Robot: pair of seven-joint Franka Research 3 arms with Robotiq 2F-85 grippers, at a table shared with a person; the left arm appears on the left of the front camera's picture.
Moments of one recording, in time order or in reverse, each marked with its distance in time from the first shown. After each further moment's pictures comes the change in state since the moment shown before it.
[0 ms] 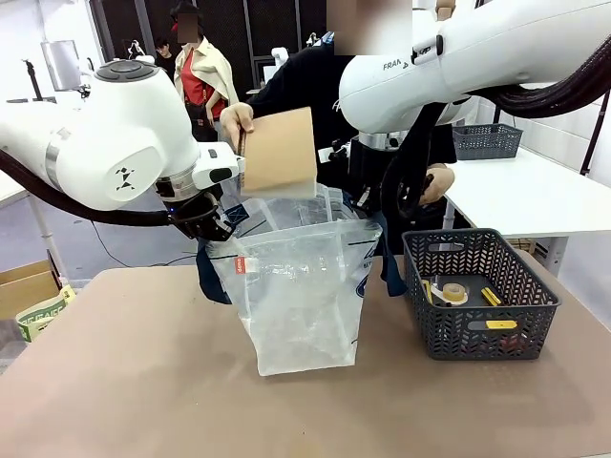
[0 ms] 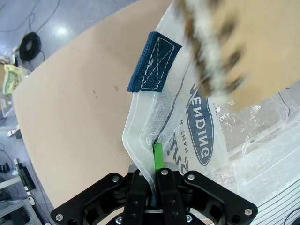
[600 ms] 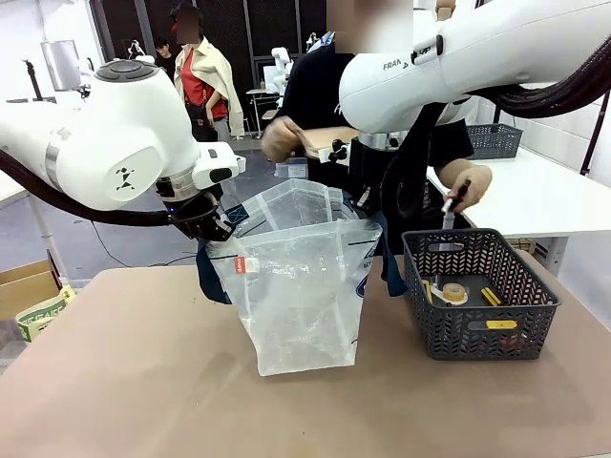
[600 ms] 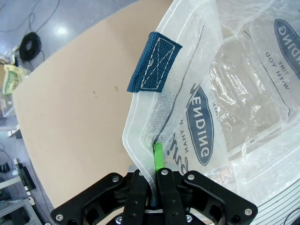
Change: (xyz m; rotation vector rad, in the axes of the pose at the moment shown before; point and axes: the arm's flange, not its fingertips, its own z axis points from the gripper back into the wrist) left arm 0.000 0.000 0.000 0.000 0.000 0.000; right arm 0.000 0.000 0.000 0.000 0.000 0.000
